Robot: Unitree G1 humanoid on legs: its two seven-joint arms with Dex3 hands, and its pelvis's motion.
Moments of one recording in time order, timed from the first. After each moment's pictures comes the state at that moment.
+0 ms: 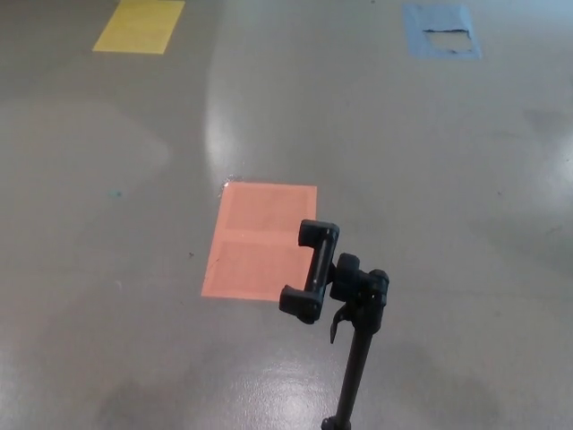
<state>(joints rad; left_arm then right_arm) -0.18 0.56 -0.16 1.20 0.28 -0.21 -0.19 -0.26 -0.45 0.05 1.28 -0.19 -0.14 0.17</state>
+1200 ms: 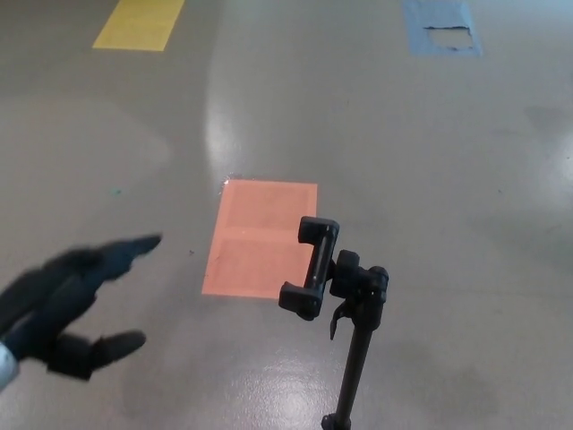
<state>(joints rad) -0.22 0.74 -0.17 0.34 0.39 -0.51 -0.11 -0.30 -0.45 0.06 1.30 -0.20 -0.20 0.17</state>
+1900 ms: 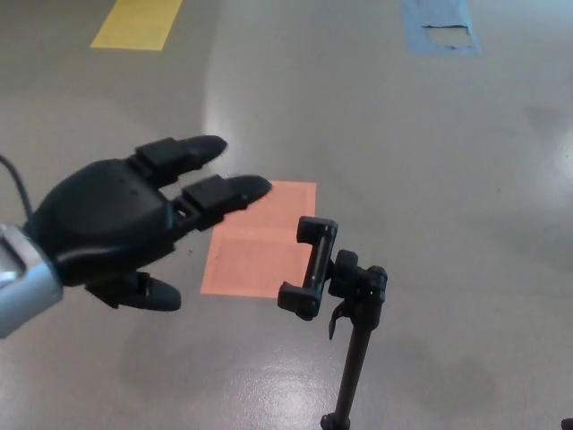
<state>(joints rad) -0.41 0.85 -0.27 0.00 0.65 -0.56 -0.15 -0.33 -0.47 0.06 1.30 -0.20 -0.21 0.17</state>
